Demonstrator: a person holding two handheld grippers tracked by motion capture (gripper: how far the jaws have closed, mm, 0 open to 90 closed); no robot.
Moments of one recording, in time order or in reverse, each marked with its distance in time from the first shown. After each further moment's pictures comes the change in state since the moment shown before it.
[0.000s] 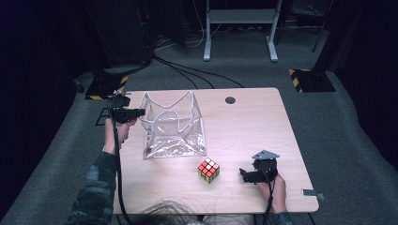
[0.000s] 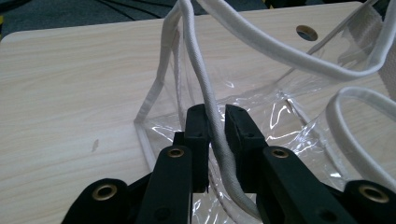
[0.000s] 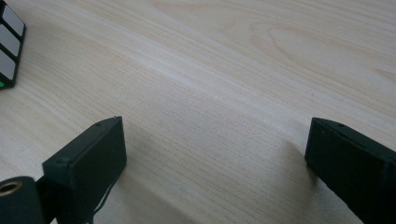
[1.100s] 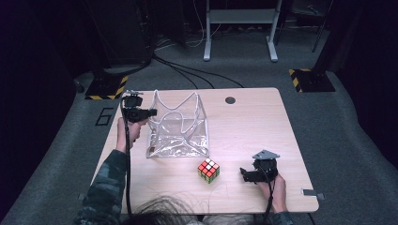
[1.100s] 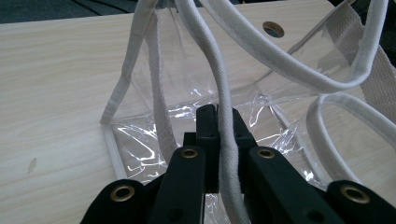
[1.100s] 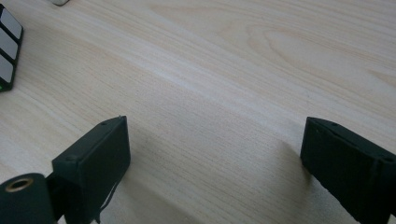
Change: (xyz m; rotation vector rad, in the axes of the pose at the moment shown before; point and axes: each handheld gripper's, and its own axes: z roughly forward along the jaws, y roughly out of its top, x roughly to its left) left arm -0.025 0.004 0.027 0.025 -0.105 0.010; right arm 0.000 0.000 -0.001 -0.008 -0.009 0.009
